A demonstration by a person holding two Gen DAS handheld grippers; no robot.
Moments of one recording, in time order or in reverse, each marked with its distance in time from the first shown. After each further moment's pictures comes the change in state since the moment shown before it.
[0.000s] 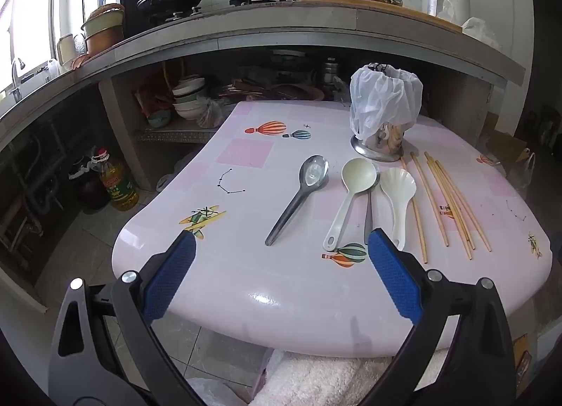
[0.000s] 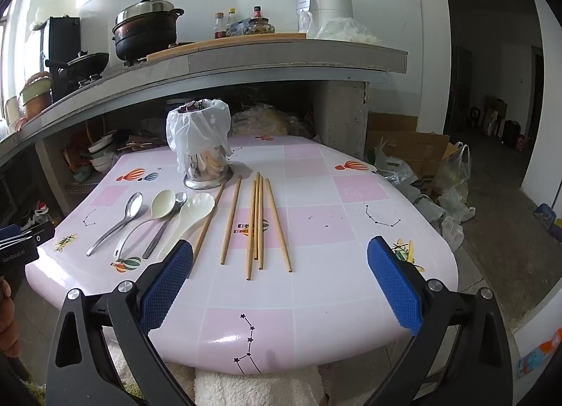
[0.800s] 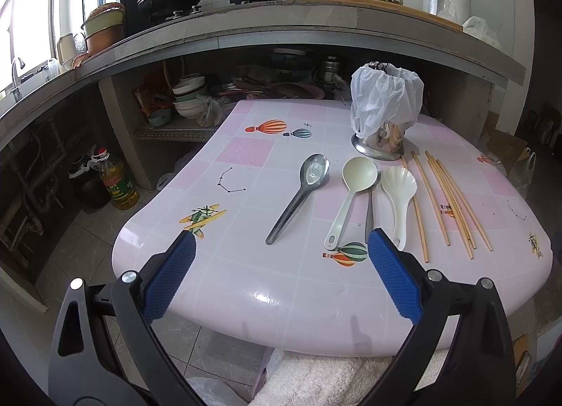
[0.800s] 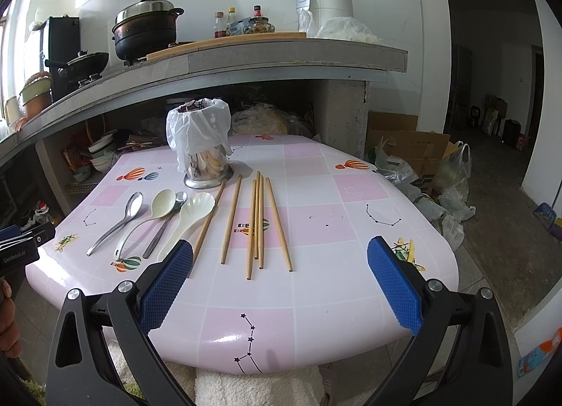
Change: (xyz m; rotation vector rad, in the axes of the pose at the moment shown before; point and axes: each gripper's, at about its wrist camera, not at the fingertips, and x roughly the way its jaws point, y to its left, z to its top) left arm 0.002 0.001 -0.001 0.000 0.002 0.000; right arm 0.001 0.000 -0.001 0.000 0.002 0.001
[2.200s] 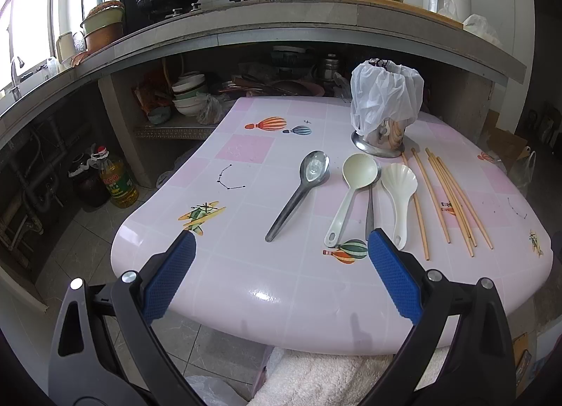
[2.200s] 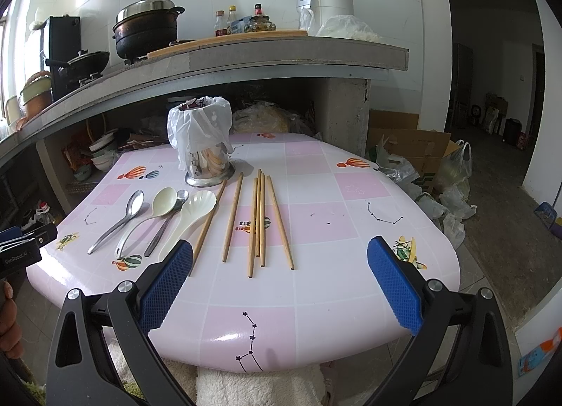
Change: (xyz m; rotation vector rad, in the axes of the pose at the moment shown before) left arm 0.002 0.000 -0.003 0.000 0.007 -0.001; right arm -0.001 0.000 0.001 0.000 0.003 0.001
